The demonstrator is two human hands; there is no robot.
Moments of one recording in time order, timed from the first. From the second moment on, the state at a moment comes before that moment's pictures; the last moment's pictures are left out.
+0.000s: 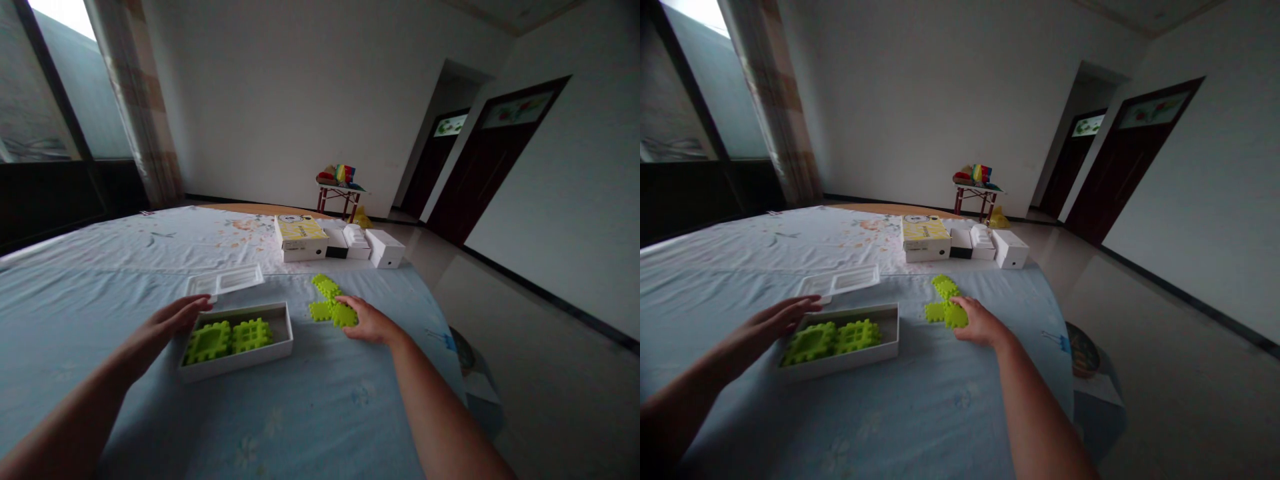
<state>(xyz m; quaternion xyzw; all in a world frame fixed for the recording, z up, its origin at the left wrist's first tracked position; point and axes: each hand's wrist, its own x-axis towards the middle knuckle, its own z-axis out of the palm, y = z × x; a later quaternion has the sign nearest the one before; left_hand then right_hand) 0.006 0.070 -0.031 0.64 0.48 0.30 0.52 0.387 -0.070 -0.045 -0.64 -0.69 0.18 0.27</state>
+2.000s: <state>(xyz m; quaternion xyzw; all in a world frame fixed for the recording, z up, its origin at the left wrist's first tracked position) 0.017 0.062 -0.042 0.61 0.49 0.39 0.49 0.268 0.008 0.012 -0.53 -0.72 0.24 0.36</state>
